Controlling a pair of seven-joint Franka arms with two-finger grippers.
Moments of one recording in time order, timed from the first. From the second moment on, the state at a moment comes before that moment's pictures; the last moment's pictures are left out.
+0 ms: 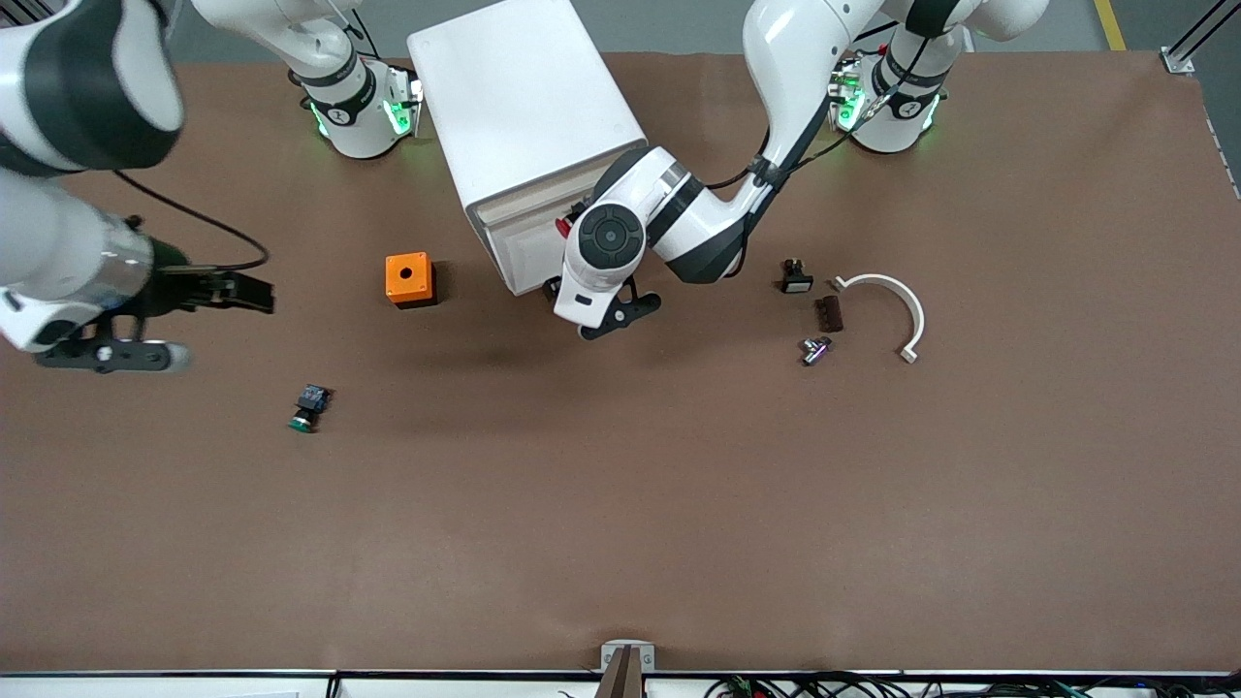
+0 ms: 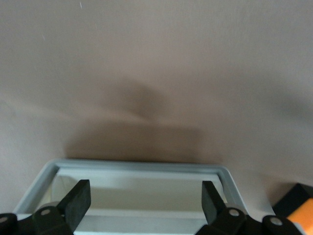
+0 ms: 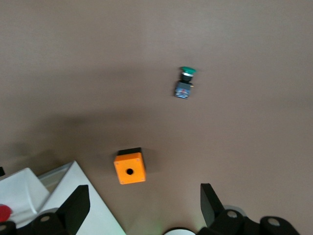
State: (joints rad) left arm -0.81 0.73 -0.07 -1.35 -0.37 1.96 -1.18; right arm 0.17 0.23 -0.13 -1.40 0.06 1.41 0.08
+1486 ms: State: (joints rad) left arm -0.71 0.72 -0.08 -1.38 -0.64 1.96 -1.19; right arm 0.00 0.15 -0.09 -1.24 0.00 1.20 -0.10
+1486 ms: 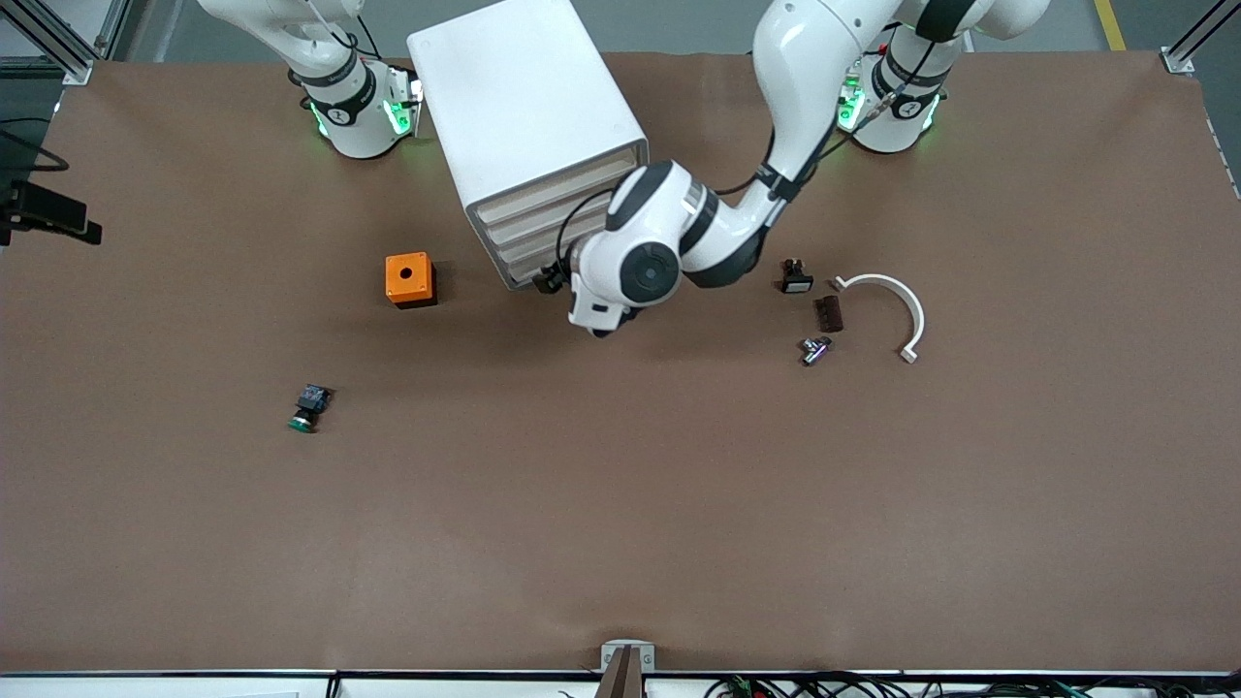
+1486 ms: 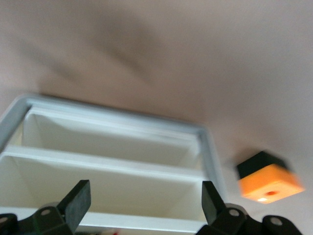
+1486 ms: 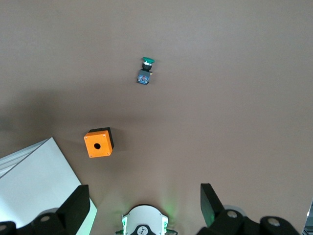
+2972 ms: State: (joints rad) left arm -0.14 0.15 0.04 -1.36 -0.11 1.31 -0.35; right arm 0.00 -0.15 -0.09 -1.66 0.00 1.42 -0.10
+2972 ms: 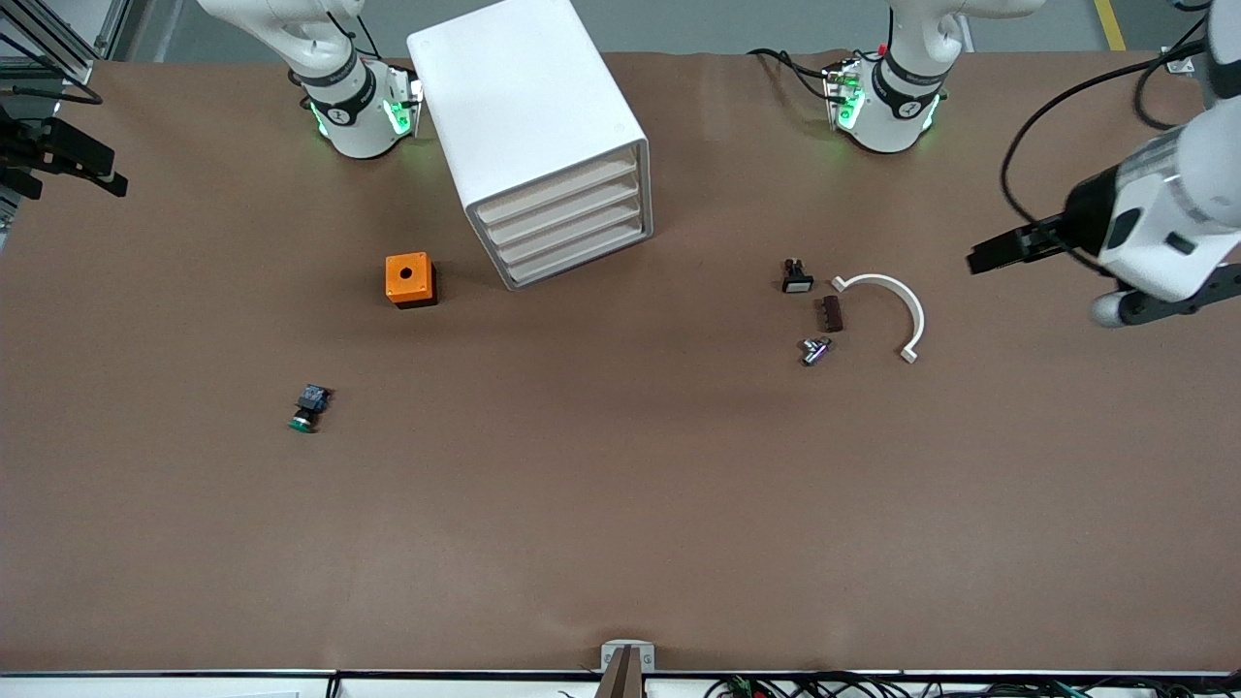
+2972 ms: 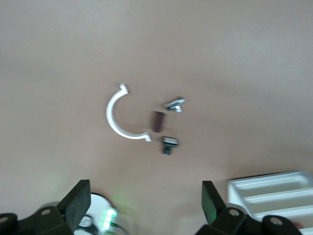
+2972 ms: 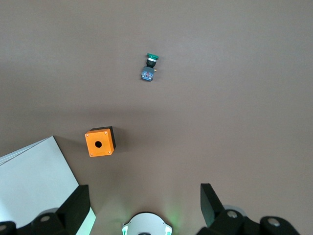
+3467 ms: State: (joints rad) left arm -0.07 -0.05 0.04 -1.67 0.00 1.50 -0.13; right arm 0.00 -0.15 -0.10 -1.66 0.00 1.43 -0.10
